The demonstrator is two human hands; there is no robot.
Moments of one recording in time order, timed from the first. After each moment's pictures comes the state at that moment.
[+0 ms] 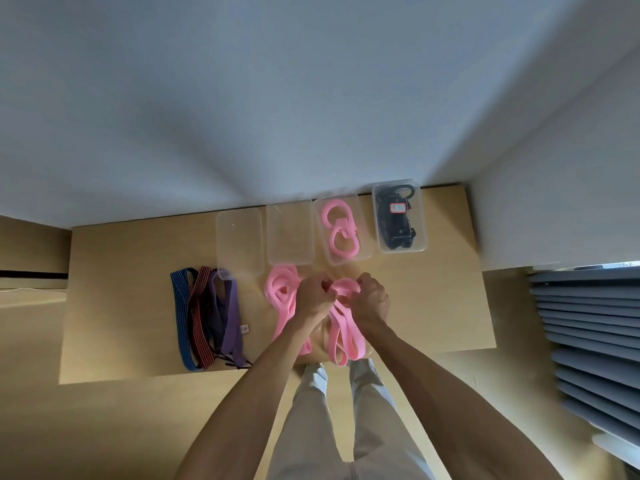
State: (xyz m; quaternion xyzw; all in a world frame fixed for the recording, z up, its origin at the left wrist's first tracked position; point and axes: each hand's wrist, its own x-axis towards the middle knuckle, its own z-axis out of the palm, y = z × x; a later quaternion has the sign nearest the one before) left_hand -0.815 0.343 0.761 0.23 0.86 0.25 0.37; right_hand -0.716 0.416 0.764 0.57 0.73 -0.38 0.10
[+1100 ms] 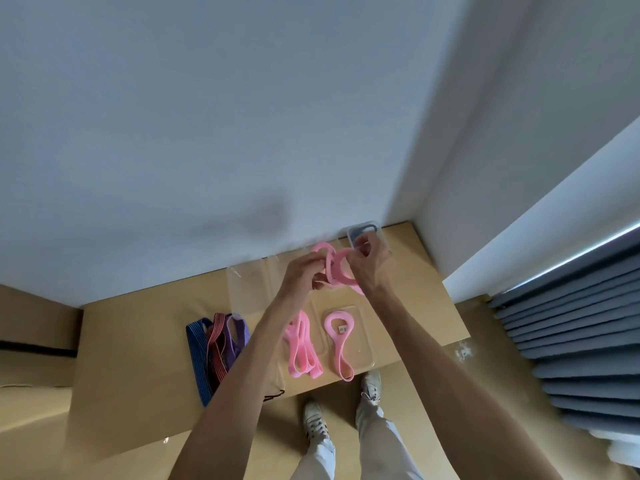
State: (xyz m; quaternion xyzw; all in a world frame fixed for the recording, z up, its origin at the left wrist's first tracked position) left_hand -0.857 0.315 0.939 0.24 0.64 0.53 0.50; right_hand -0.739 0.410 0.951 0.56 0.68 -0.39 -0.26
